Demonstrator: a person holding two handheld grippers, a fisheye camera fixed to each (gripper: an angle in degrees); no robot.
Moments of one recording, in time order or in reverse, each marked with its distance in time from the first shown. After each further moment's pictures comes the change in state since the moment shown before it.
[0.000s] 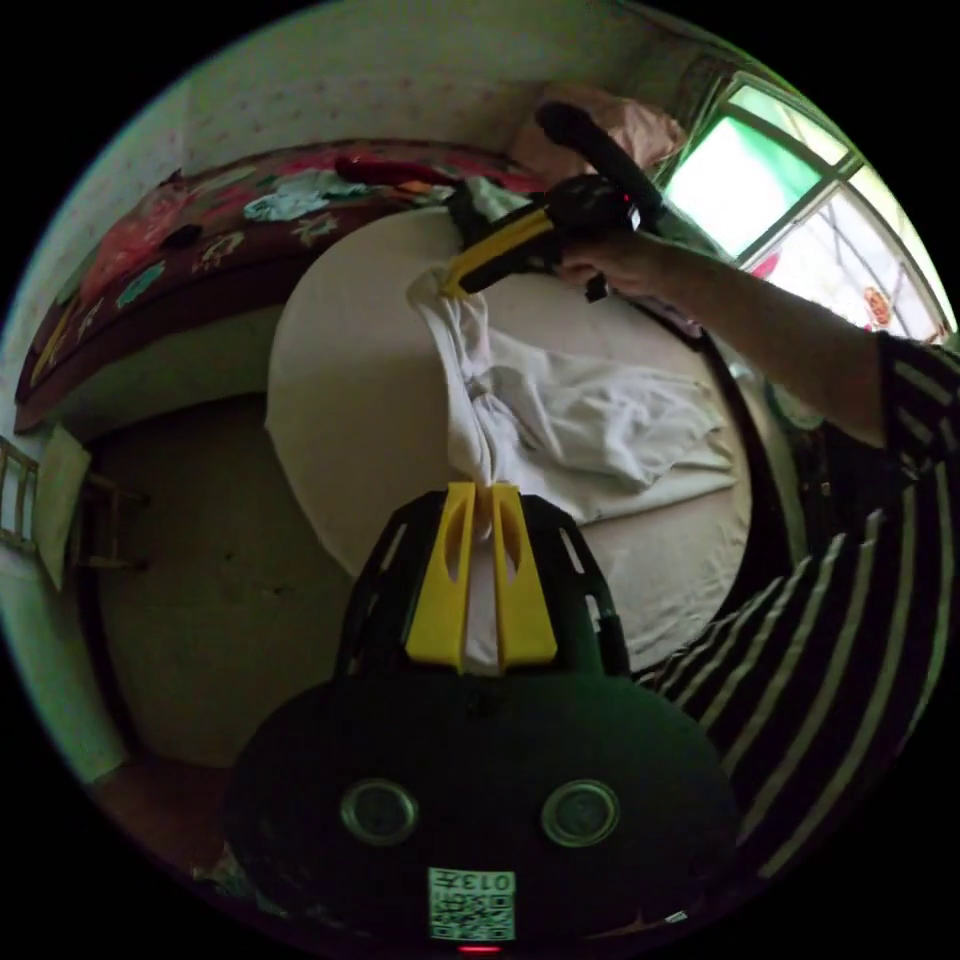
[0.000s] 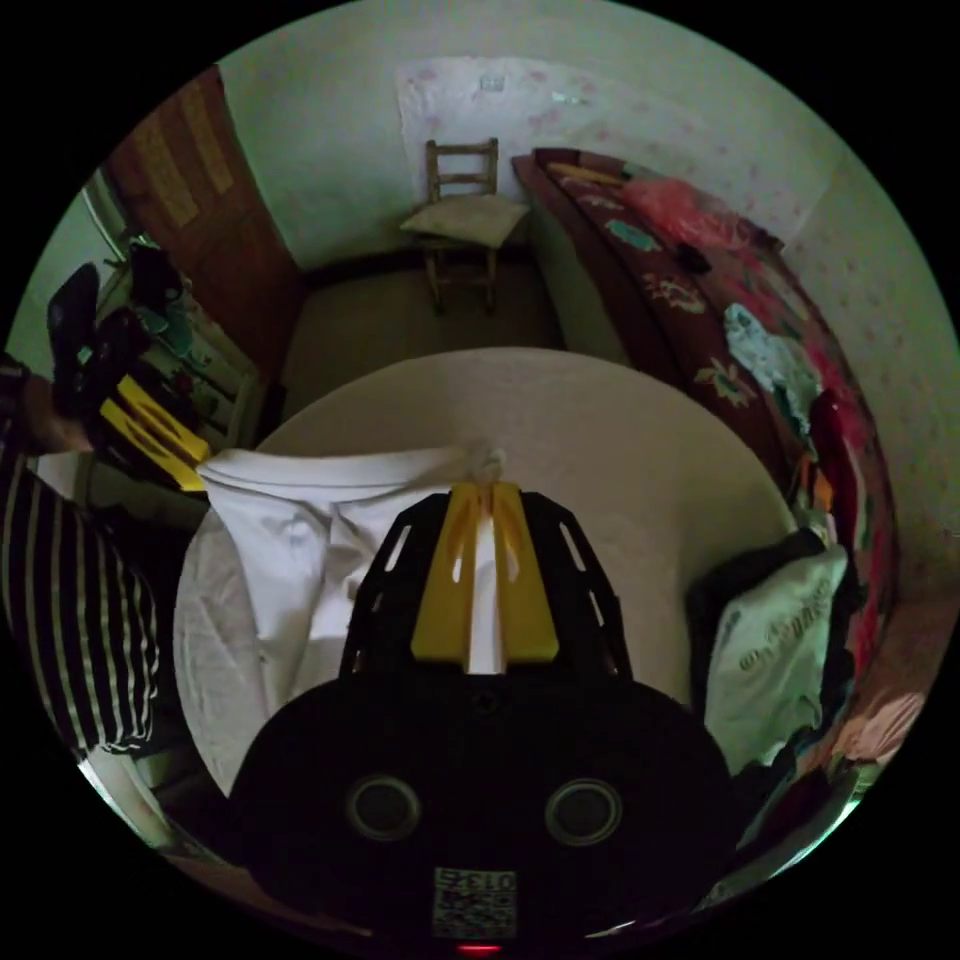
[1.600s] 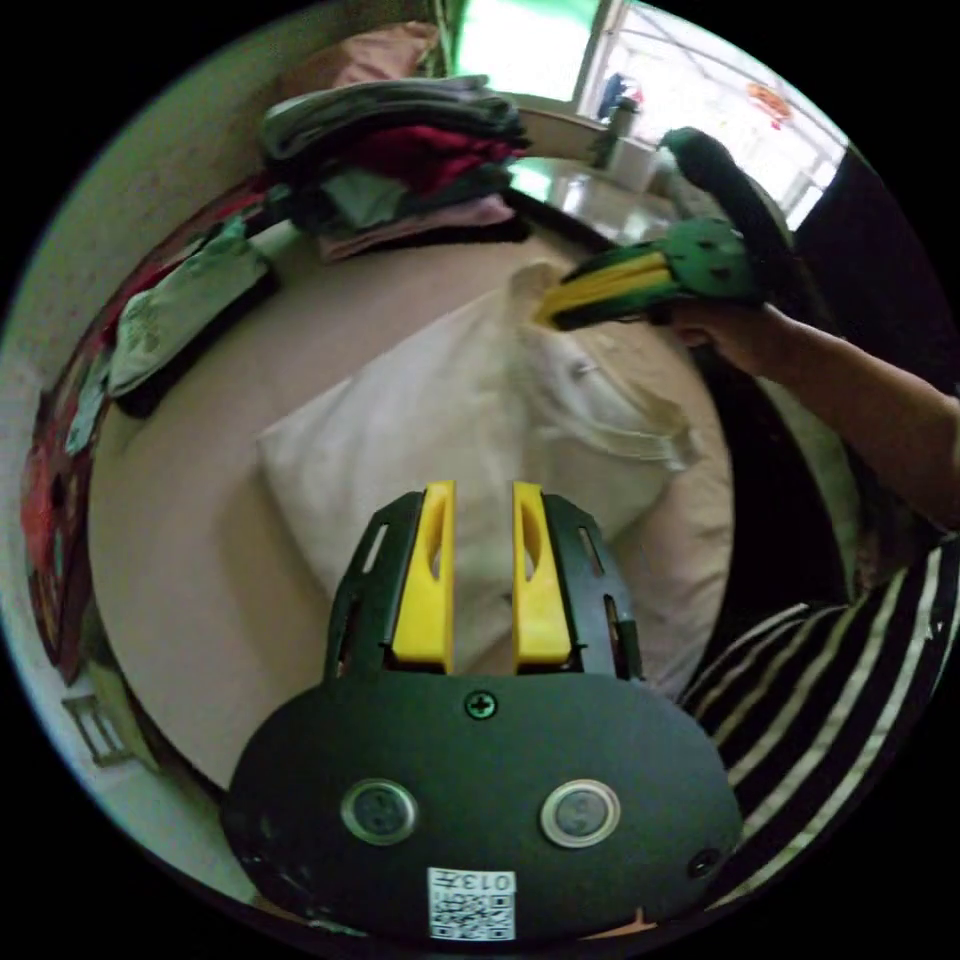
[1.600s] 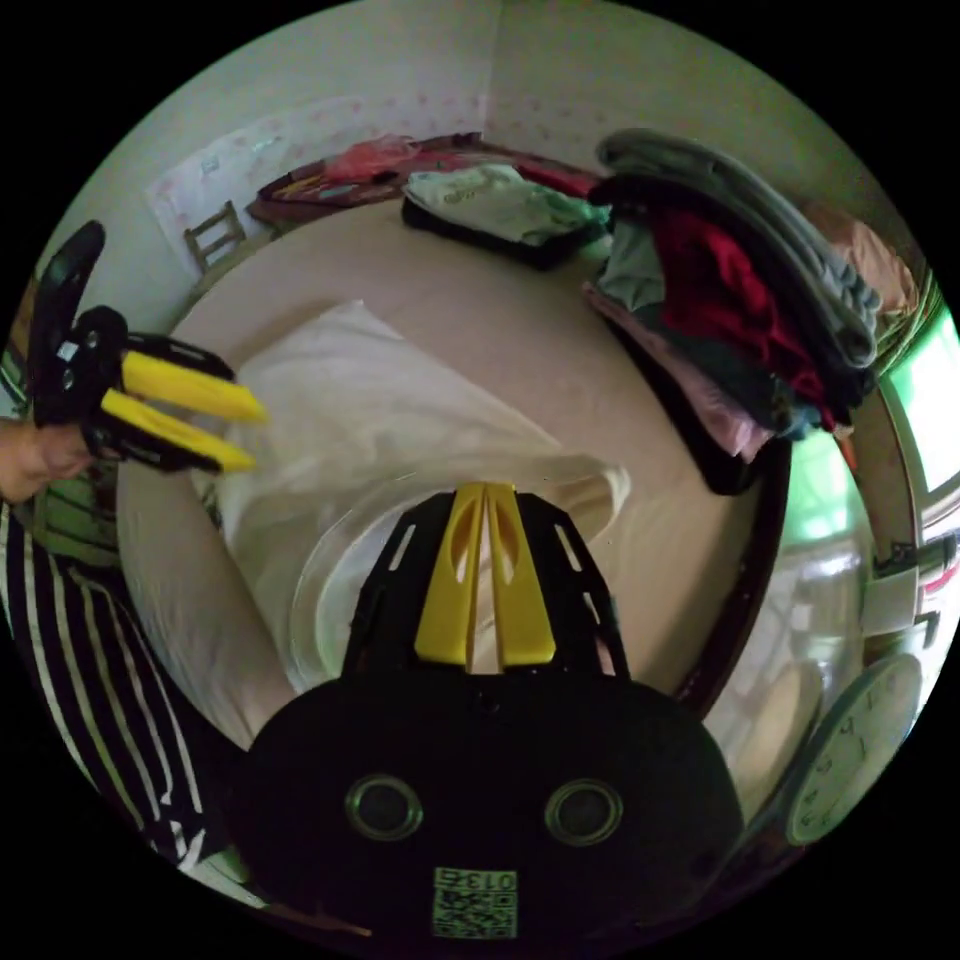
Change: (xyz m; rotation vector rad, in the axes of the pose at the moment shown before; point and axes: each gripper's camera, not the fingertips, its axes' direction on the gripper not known) left arm 0.272 -0.116 0.161 -0.173 -0.117 0.417; right arm -0.063 0.540 -0.090 0.002 0.255 0.683
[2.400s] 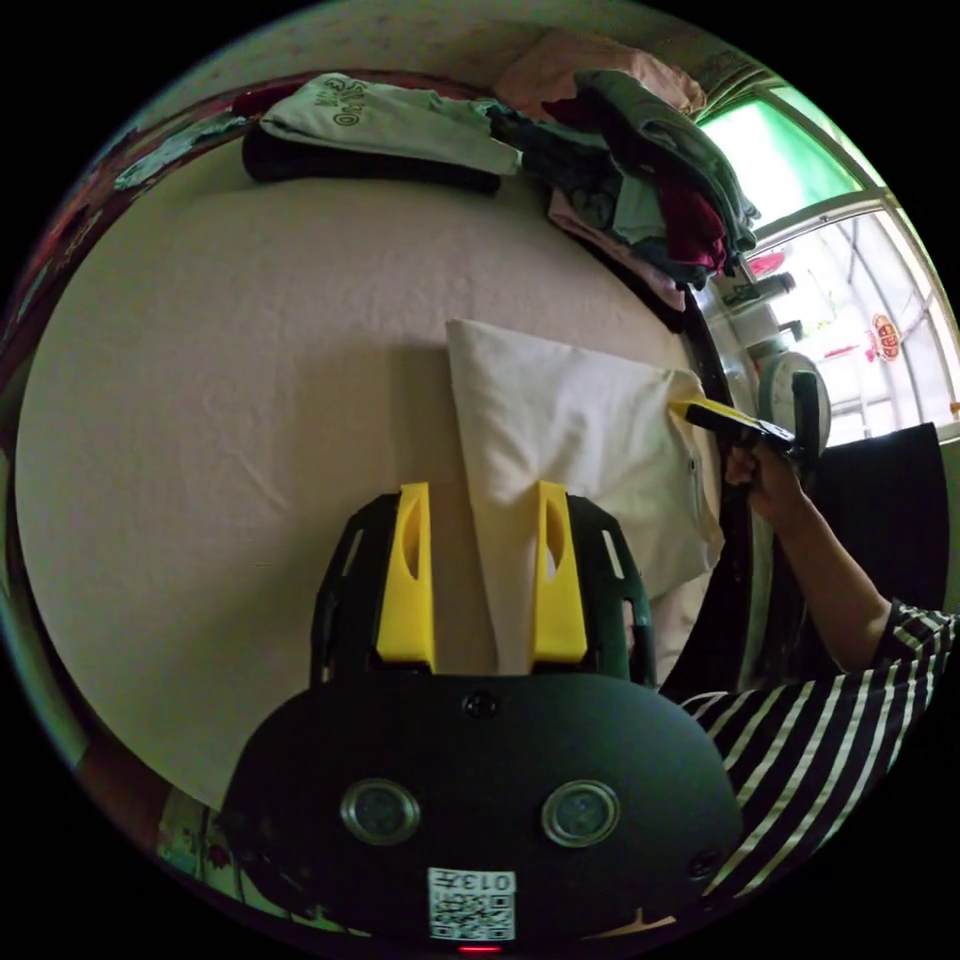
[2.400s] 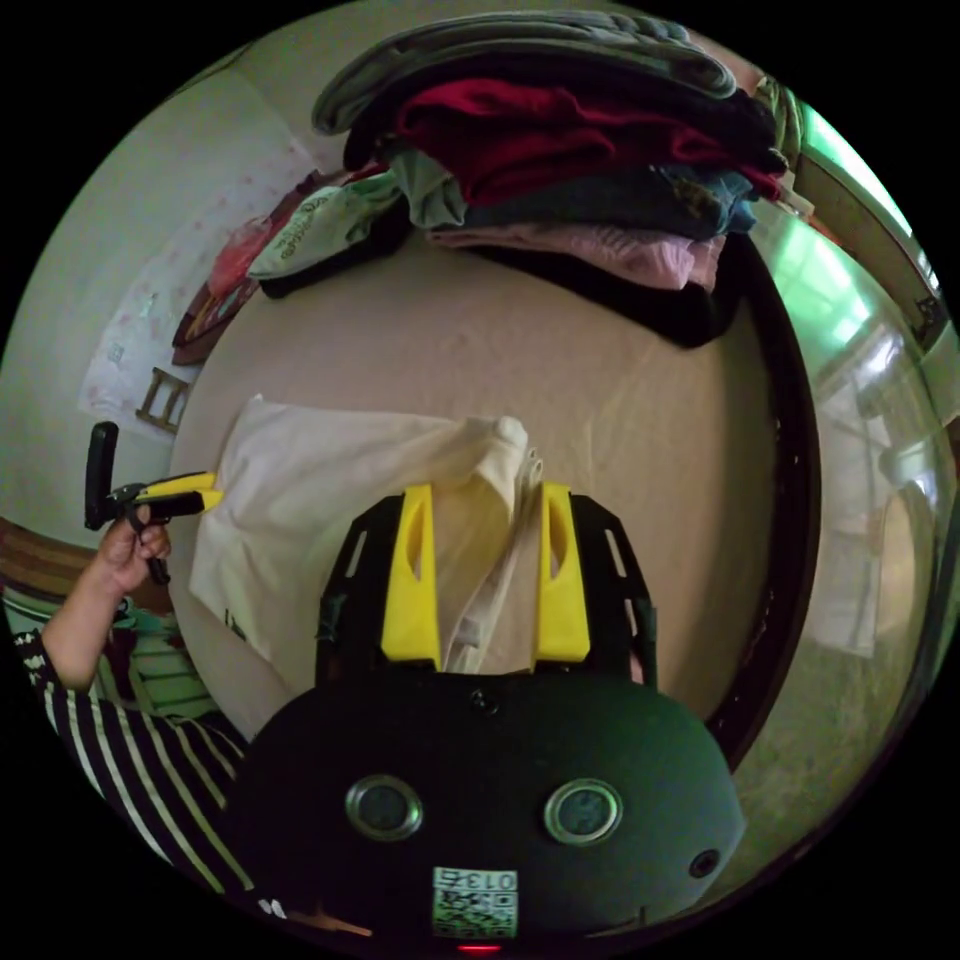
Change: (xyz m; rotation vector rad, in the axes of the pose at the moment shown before) left arm -0.128 0.007 -0.016 0.019 0.269 -0.488; right arm 0.104 0.022 0.029 -0.041 -0.184 0.492
